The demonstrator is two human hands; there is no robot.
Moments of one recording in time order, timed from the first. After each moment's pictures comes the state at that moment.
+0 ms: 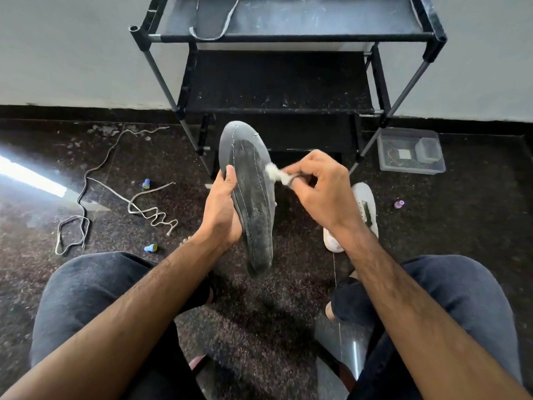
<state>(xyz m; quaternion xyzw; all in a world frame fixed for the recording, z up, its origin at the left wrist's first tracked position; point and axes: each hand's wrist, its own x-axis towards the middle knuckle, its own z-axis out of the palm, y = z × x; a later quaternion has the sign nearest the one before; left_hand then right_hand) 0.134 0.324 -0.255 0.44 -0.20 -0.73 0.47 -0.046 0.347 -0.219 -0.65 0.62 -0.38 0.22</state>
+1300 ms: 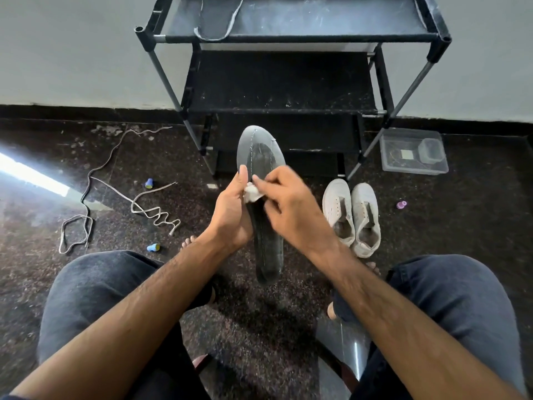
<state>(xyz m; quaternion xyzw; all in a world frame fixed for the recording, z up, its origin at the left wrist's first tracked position) 0.130 0.328 -0.252 0.43 -0.18 -0.78 0.42 0.000 0.358 -0.235 -0.74 0.55 -0.34 0.17</state>
